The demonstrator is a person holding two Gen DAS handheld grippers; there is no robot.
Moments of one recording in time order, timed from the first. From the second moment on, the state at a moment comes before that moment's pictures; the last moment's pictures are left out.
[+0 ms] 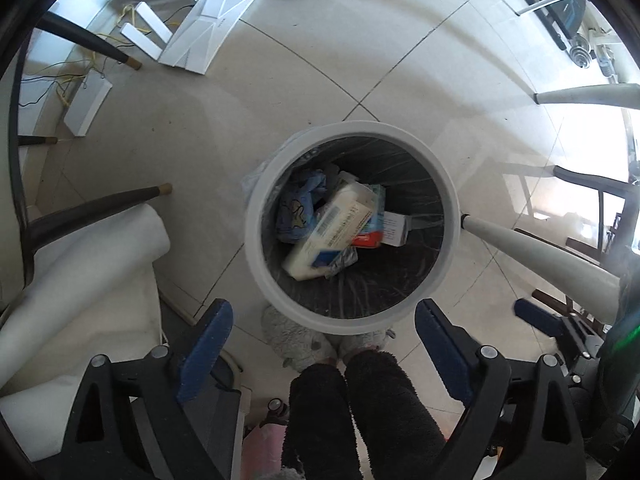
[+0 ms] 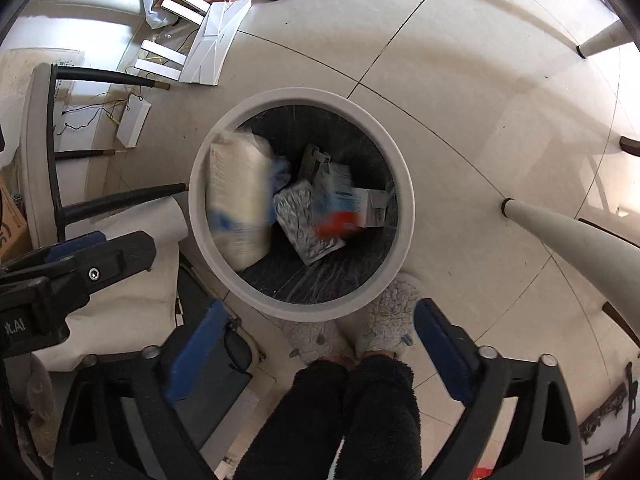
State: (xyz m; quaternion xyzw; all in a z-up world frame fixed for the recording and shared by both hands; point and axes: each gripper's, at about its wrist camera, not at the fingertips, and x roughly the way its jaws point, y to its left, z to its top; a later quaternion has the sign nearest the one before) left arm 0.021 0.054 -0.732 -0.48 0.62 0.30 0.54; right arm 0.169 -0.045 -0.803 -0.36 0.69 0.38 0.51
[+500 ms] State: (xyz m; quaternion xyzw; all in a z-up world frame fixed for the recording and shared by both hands) left arm -0.007 0.042 -0.684 -0.46 0.62 0.34 0.55; right arm 0.161 -0.056 -0.758 -0.37 0.65 0.36 0.55
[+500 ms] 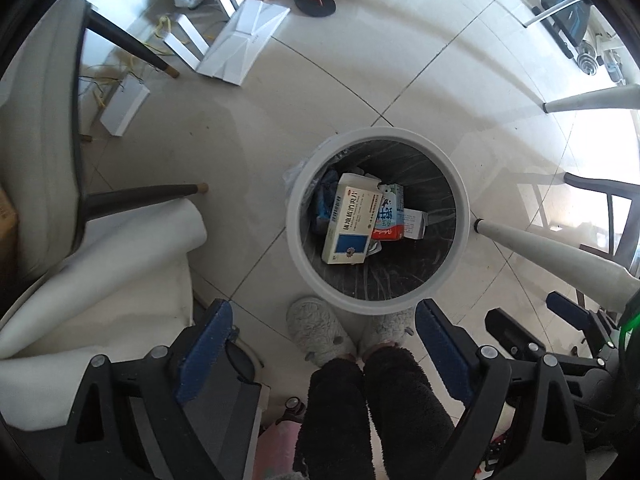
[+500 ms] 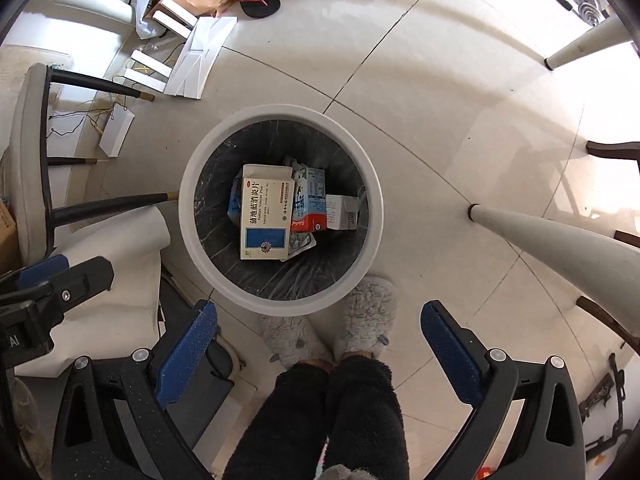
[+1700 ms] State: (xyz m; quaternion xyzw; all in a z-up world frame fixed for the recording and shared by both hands) left arm -0.029 -0.028 -0.348 -0.36 0.55 0.38 0.65; right arm 0.111 -0.128 -0.389 -0.30 0.61 0.42 0.60
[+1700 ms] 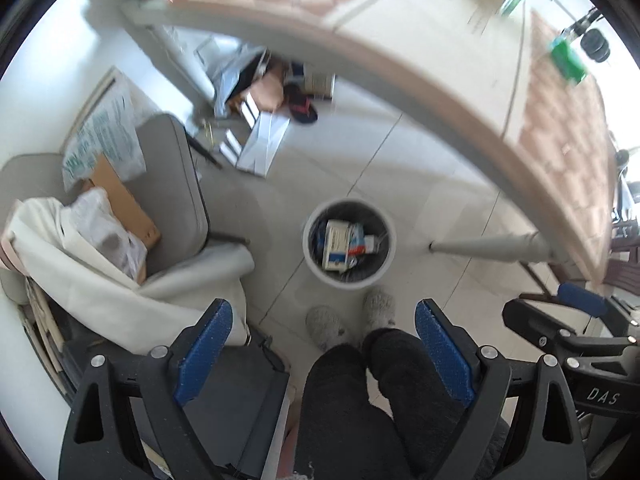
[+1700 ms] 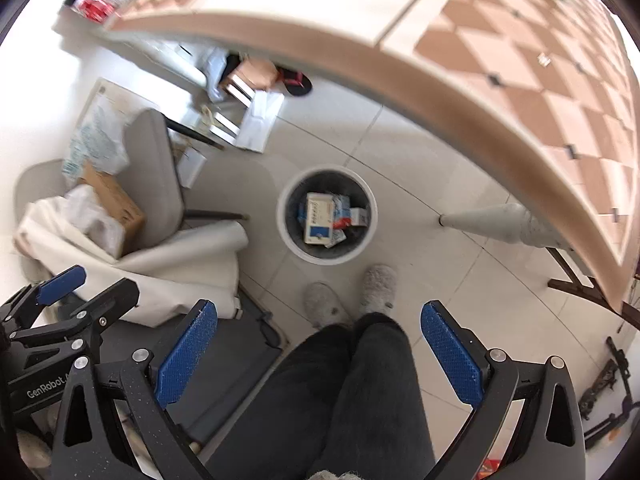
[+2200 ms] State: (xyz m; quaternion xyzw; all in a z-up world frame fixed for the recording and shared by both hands) left arm 0.166 0.110 -0.242 -0.24 0.52 0.38 0.73; right arm 0.302 -0.068 -0.273 -0.13 0.62 0.38 0.67
